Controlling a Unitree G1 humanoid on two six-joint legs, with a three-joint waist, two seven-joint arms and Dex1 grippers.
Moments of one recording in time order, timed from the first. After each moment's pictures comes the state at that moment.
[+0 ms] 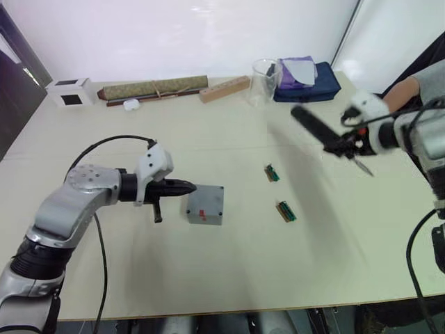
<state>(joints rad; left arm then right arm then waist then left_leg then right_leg) -0.47 0.81 -0.07 -0.26 -0.48 0.64 -1.05 -0.99 -0.94 0.14 0.30 0.22 0.92 0.90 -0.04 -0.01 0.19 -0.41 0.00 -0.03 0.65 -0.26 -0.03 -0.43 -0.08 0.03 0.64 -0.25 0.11</state>
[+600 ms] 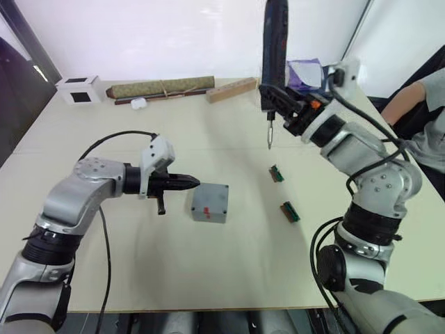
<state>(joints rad) -0.56 0.76 -0.10 -0.17 -0.49 0.67 -1.09 -0.82 -0.18 -0.42 -0.30 0.76 1.06 0.25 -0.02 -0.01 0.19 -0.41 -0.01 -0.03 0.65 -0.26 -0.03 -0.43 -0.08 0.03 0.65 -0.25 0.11</state>
